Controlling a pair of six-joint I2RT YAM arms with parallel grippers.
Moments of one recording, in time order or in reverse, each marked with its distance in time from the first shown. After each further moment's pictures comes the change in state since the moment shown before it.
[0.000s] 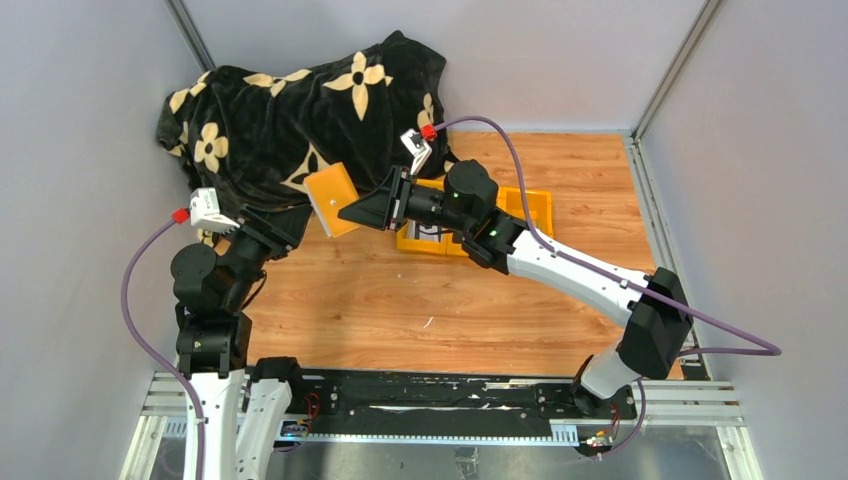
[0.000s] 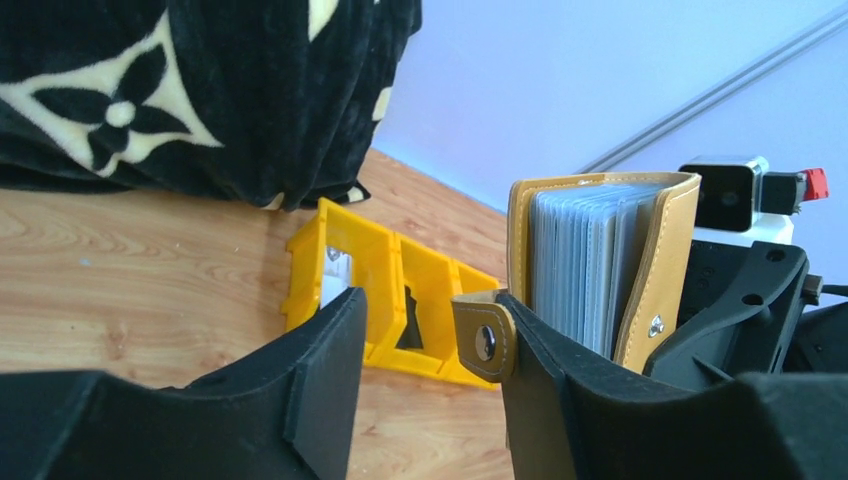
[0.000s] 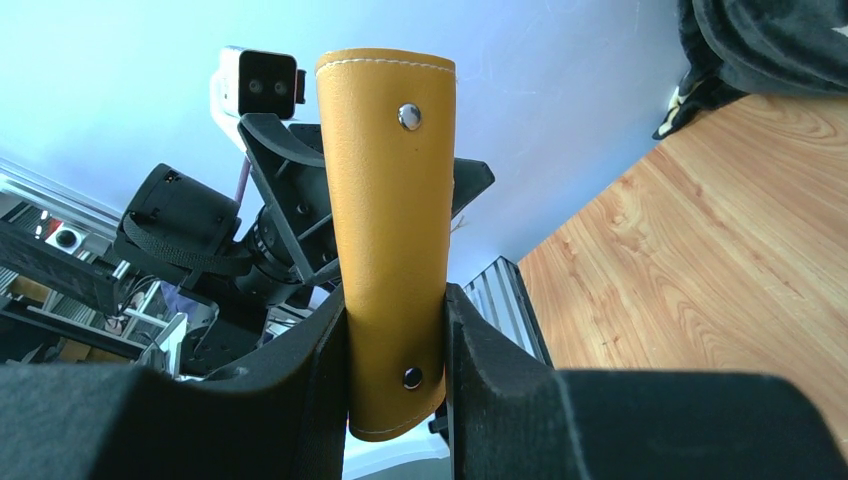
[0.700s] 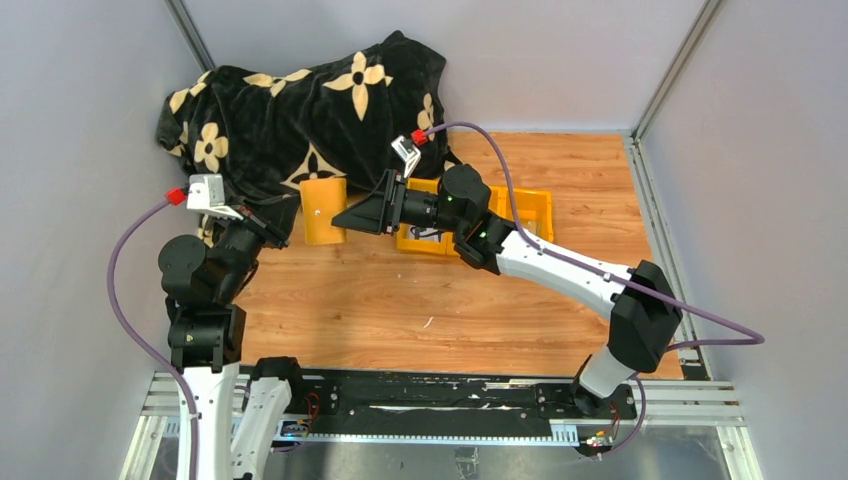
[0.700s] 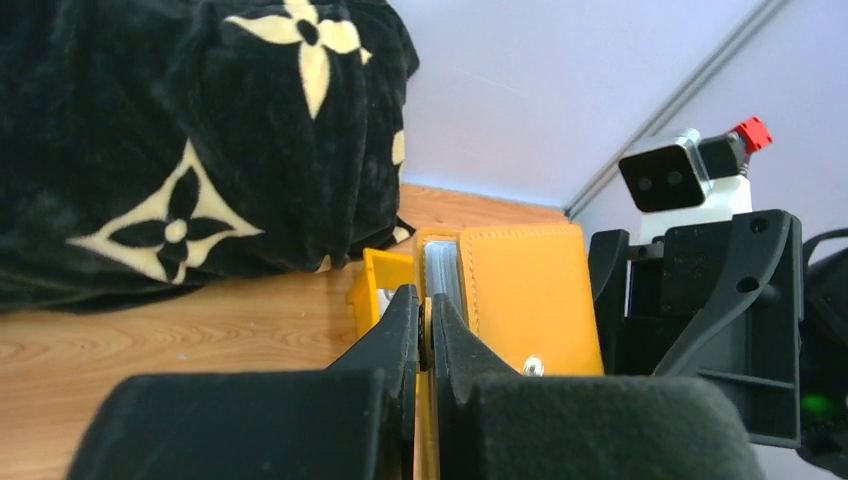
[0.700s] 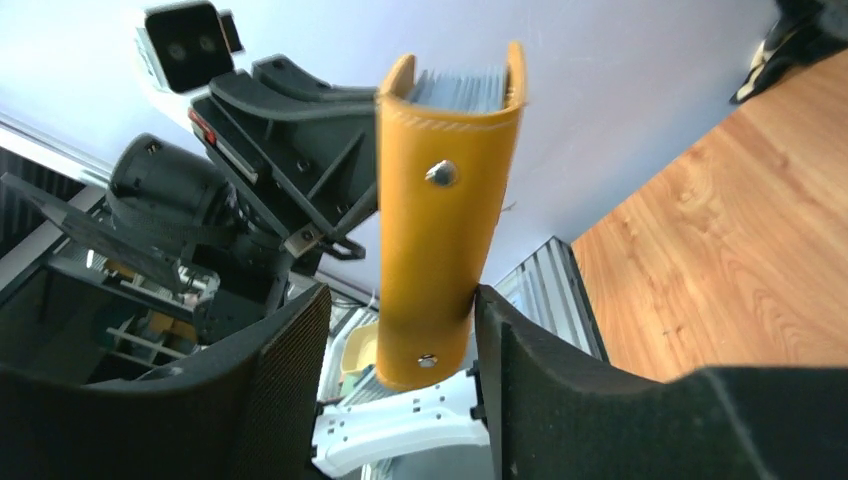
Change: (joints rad) left arm -0.005 0.040 0.089 0.037 0.016 0.243; right arm -0.002 0.057 -0.006 0.106 -0.081 0.120
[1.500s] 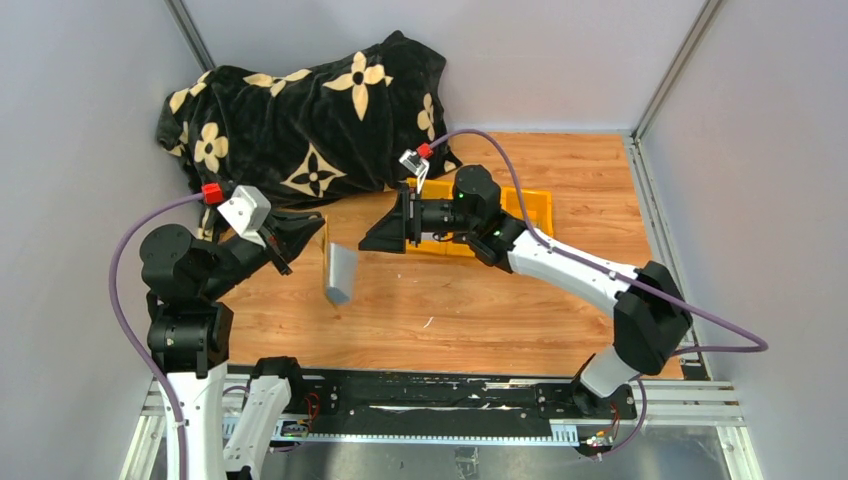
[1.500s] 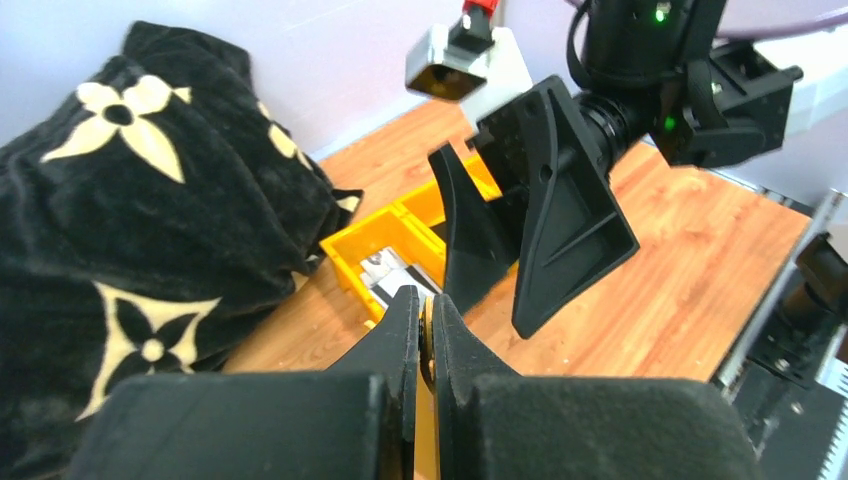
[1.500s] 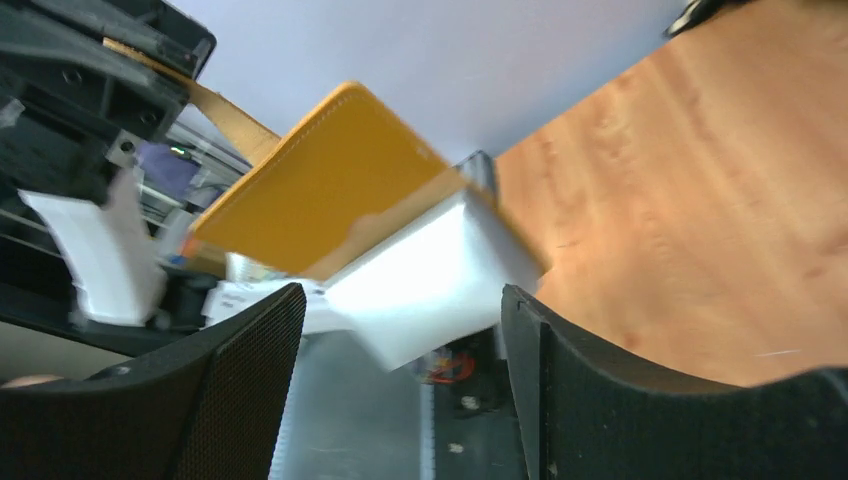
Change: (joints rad) left arm 0.000 0.083 0.211 -0.210 0.499 0.562; right arm -0.100 -0.019 -0.130 -0.023 -0.265 -0.188
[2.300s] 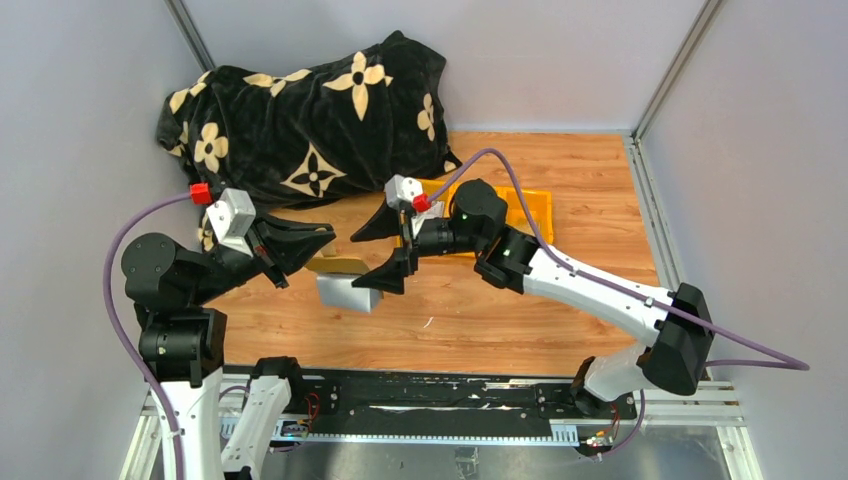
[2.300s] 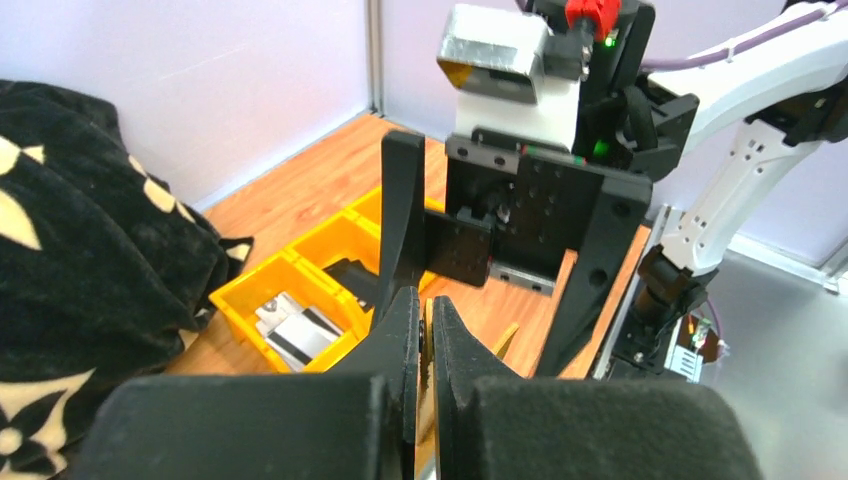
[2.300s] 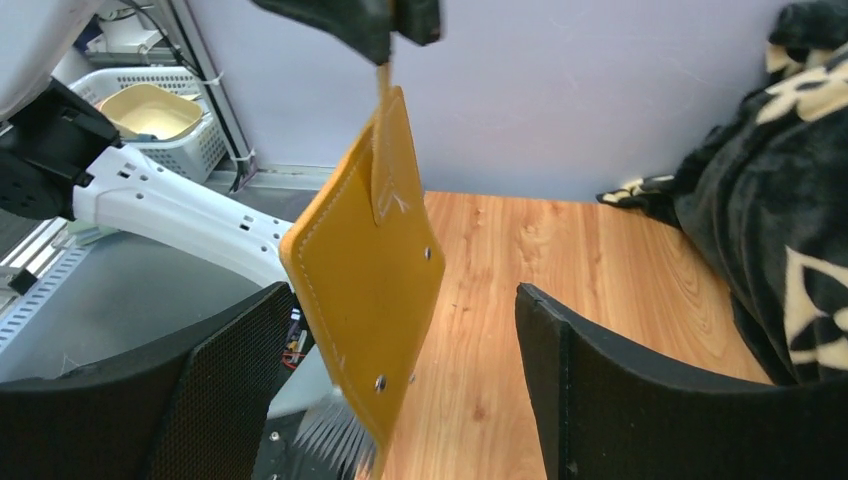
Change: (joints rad) left arm 0.000 -0.002 0.063 0.051 0.214 -0.196; right arm 0.154 -0.160 0.037 -0.156 0.043 -0.758
